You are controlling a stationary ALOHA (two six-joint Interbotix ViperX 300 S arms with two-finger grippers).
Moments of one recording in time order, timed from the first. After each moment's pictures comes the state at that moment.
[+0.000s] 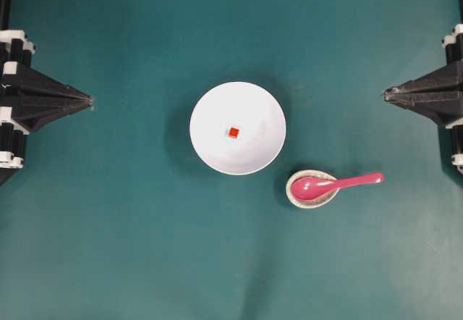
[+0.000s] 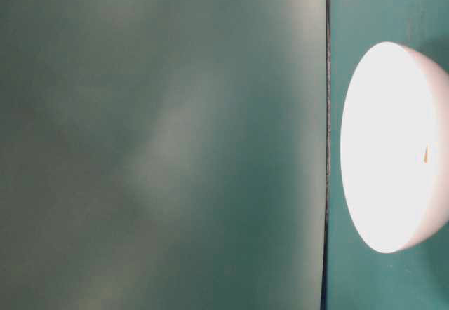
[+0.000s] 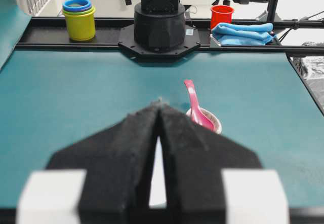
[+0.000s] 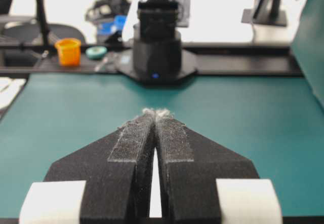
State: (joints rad) left arm 0.00 -0.97 1.19 0.00 -0.29 0.00; right arm 0.00 -0.96 1.17 0.00 -0.29 0.00
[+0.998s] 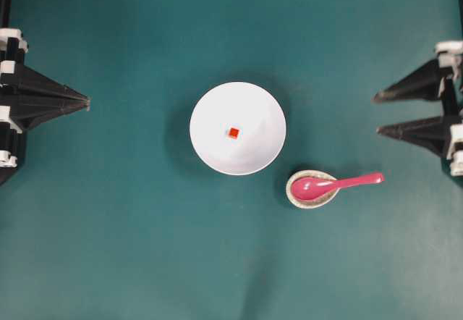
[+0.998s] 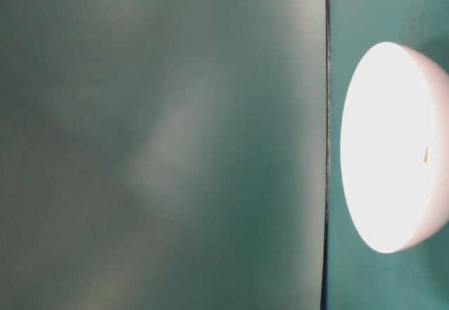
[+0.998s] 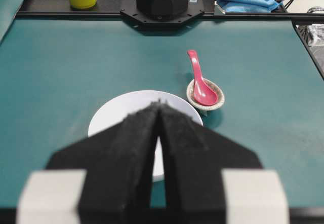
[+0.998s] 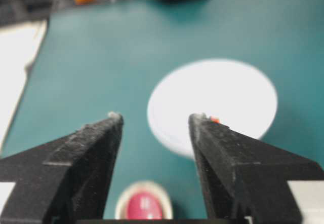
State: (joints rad) left arm 0.00 -1.01 1.14 0.01 -0.09 0.00; right arm 0.05 -0.92 1.15 0.02 -0.02 0.22
